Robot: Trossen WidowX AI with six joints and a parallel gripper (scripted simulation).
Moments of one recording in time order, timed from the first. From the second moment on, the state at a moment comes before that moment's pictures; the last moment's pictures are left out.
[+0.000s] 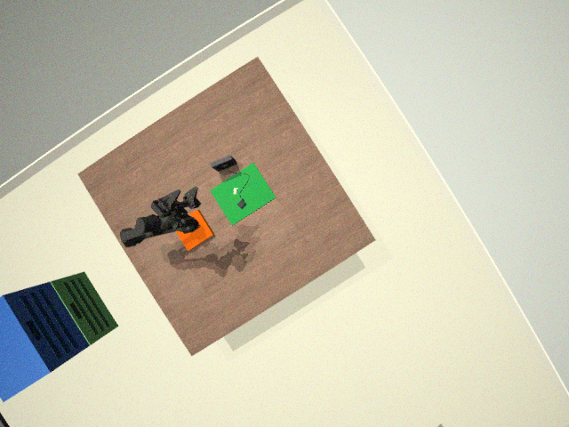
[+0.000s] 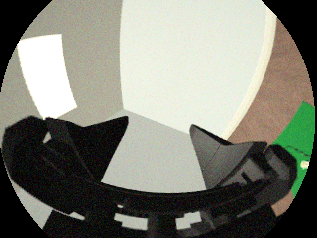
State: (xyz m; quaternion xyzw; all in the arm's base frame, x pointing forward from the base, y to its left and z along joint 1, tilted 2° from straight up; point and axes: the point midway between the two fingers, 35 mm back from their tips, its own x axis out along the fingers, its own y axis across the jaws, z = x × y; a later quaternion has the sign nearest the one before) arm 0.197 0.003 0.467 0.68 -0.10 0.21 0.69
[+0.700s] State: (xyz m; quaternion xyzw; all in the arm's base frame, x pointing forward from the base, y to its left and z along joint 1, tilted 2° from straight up) arm 0.317 -0.046 0.354 0.55 0.09 -0.04 0.83
